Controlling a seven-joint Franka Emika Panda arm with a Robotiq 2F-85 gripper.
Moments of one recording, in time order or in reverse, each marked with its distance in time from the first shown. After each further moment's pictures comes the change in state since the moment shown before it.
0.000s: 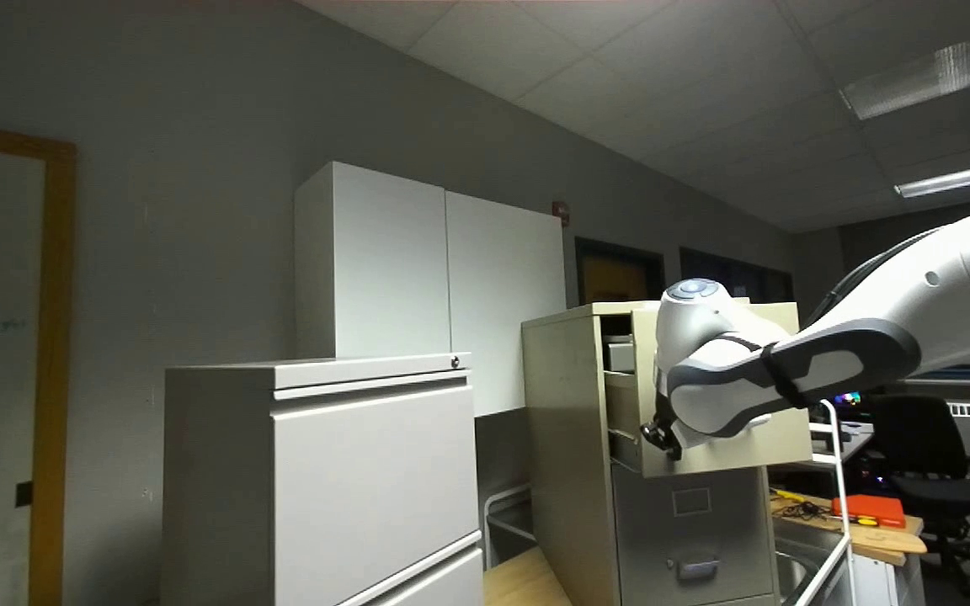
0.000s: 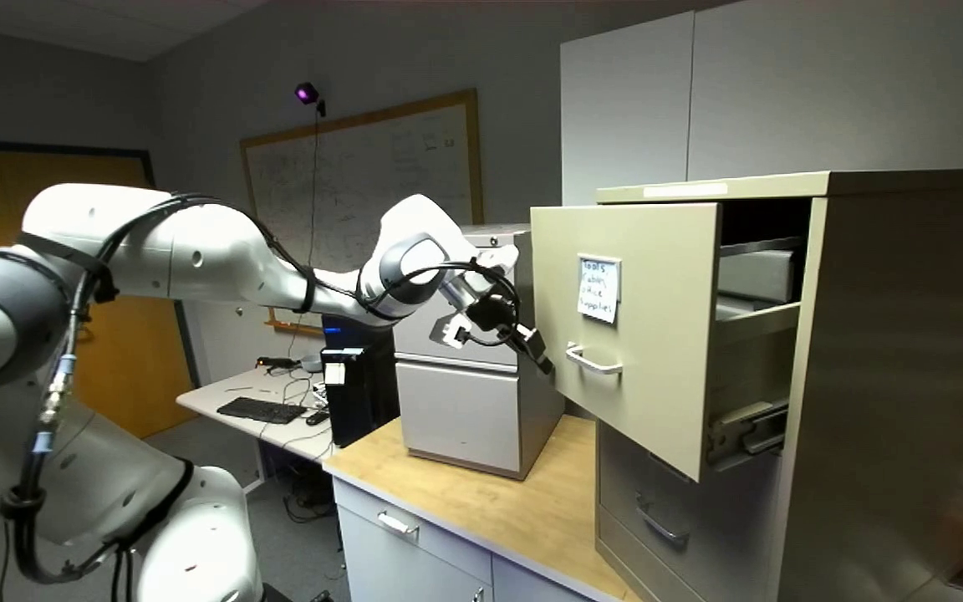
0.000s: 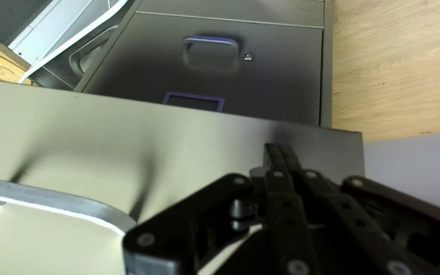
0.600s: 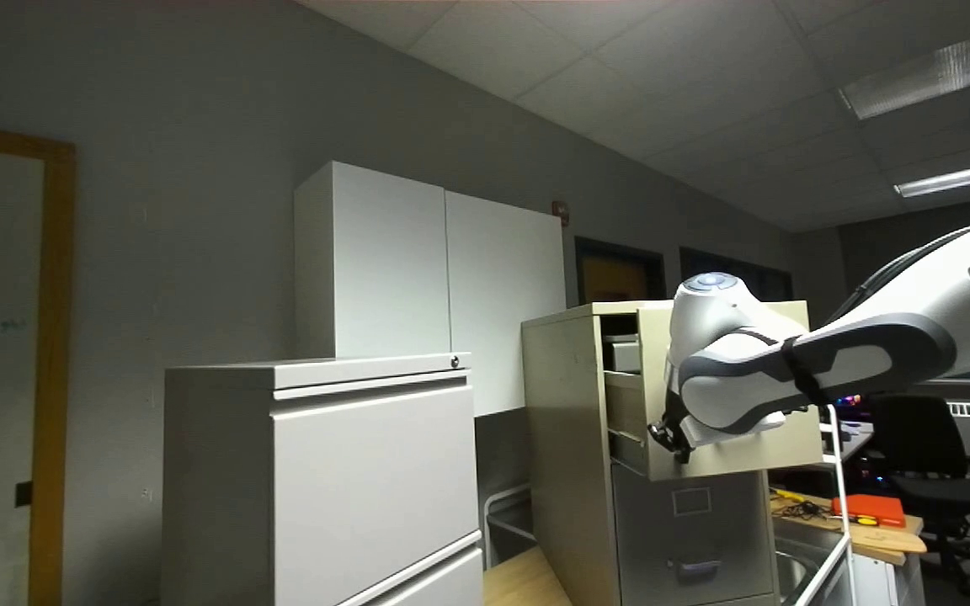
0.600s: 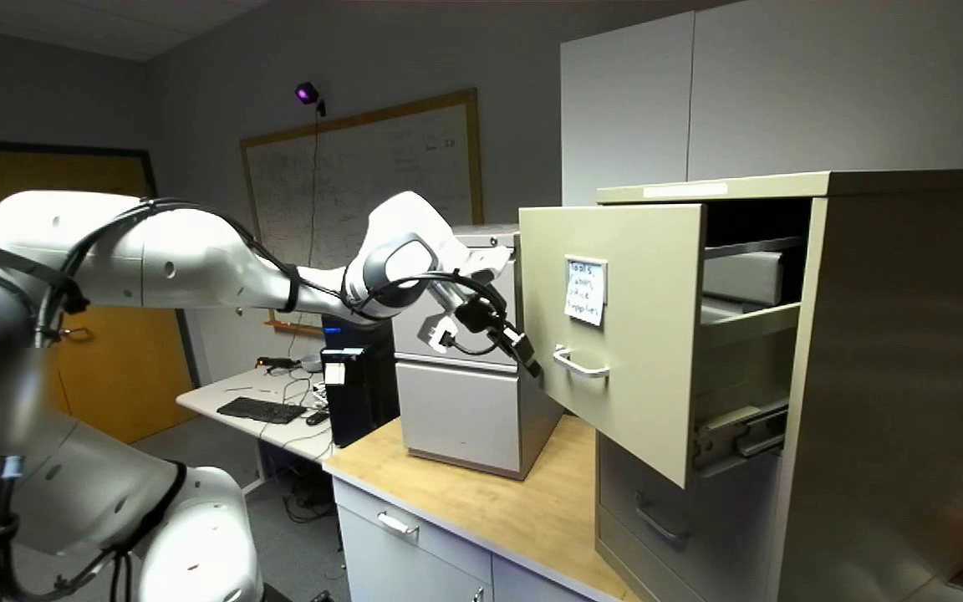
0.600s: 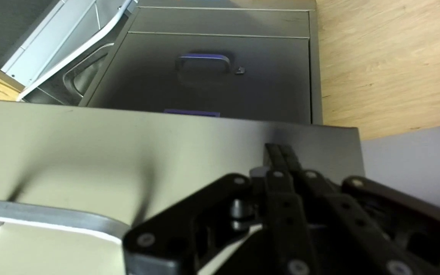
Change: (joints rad) arm 0.020 -0.077 -0.023 -0.048 0.060 -0.027 0.000
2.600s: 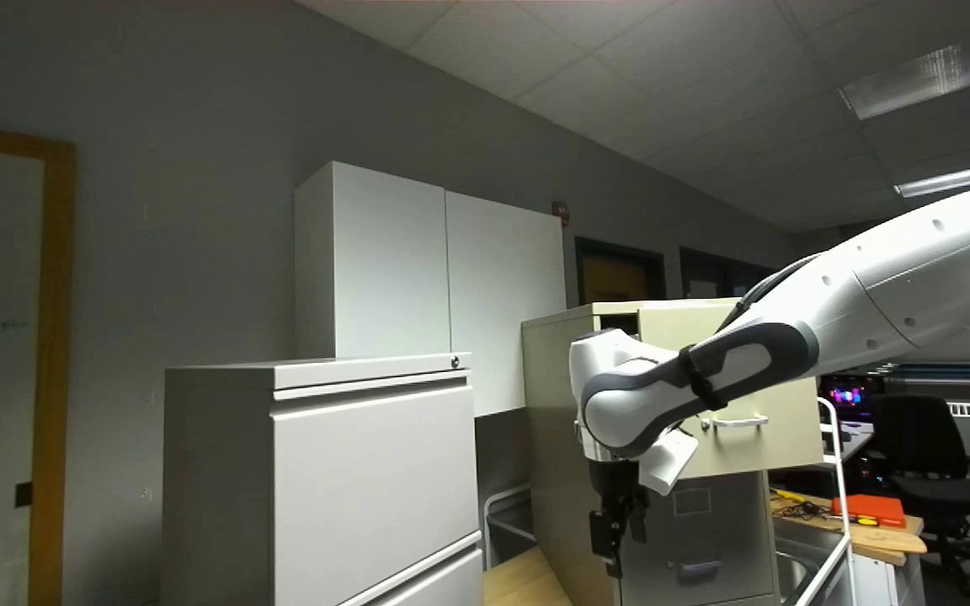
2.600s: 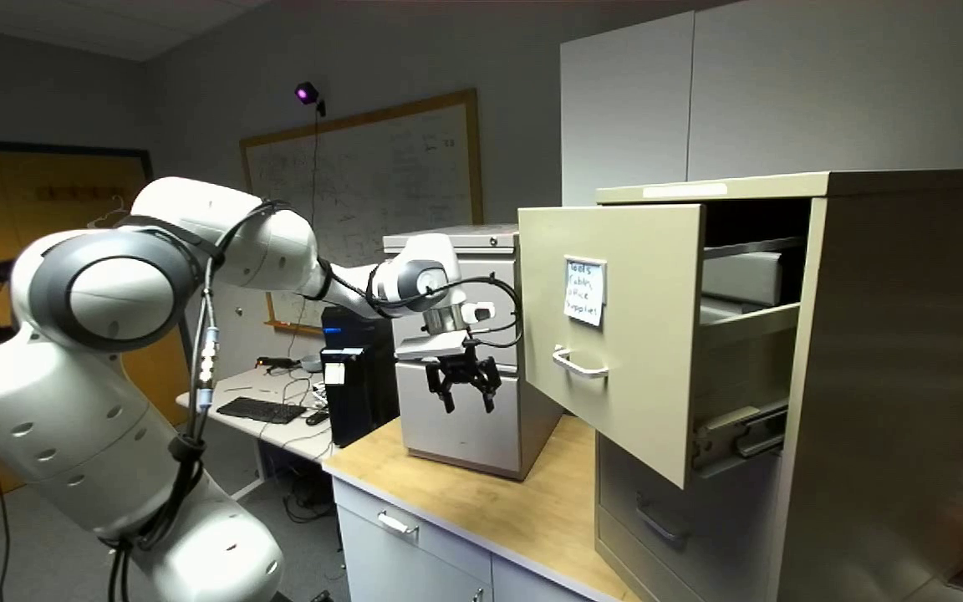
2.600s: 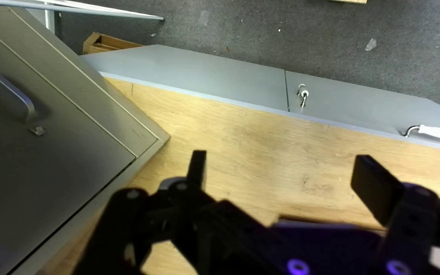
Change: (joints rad) arm 0.331 0.290 -0.014 0.141 0.179 -0.366 -0.538
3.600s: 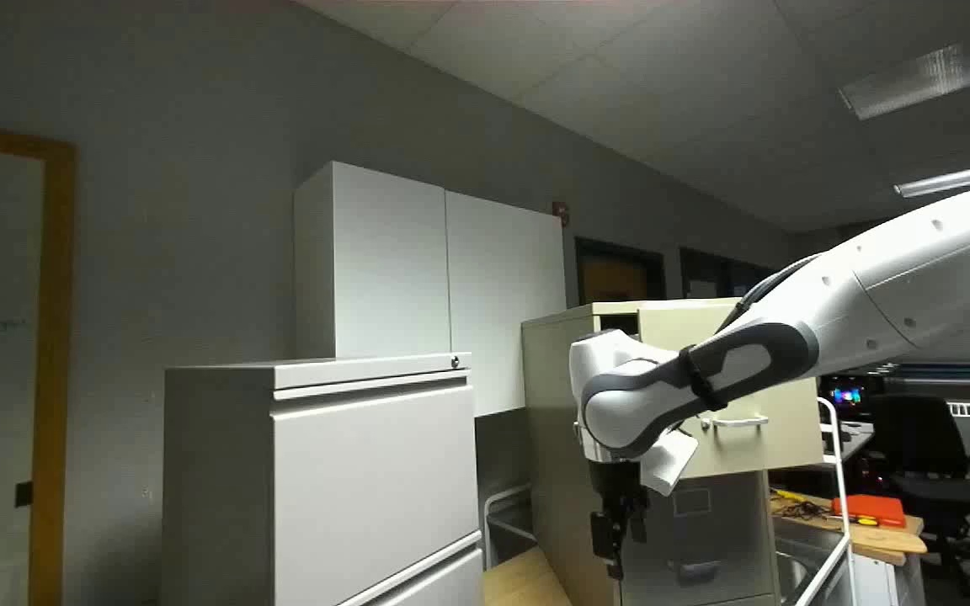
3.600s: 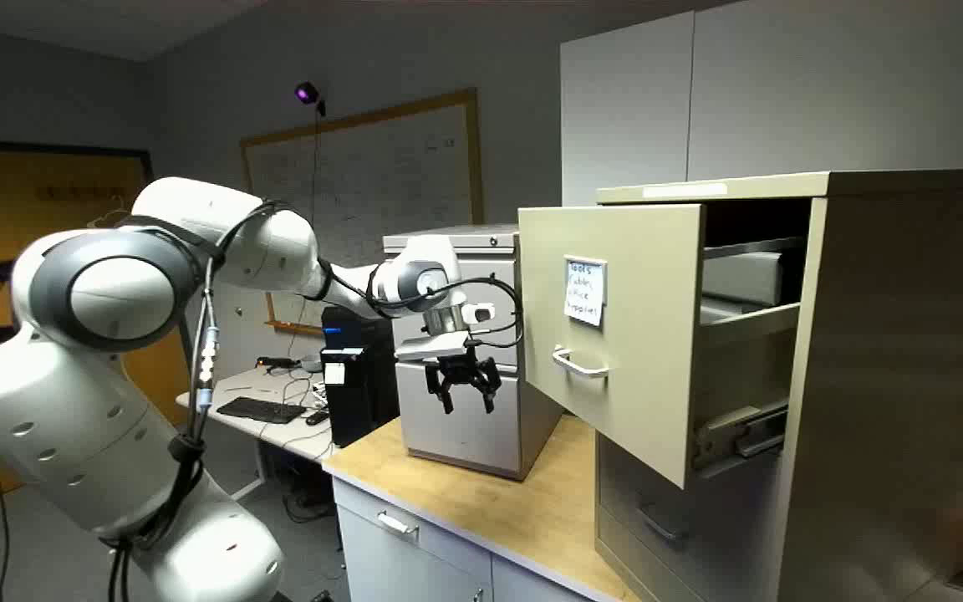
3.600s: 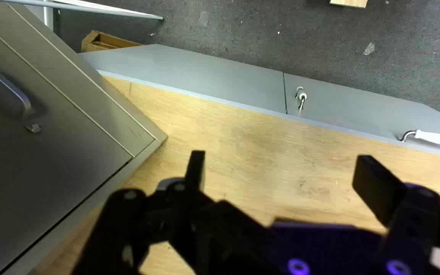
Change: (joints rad) arm 0.000 0.001 0.000 -0.002 0.003 -0.002 -0.024
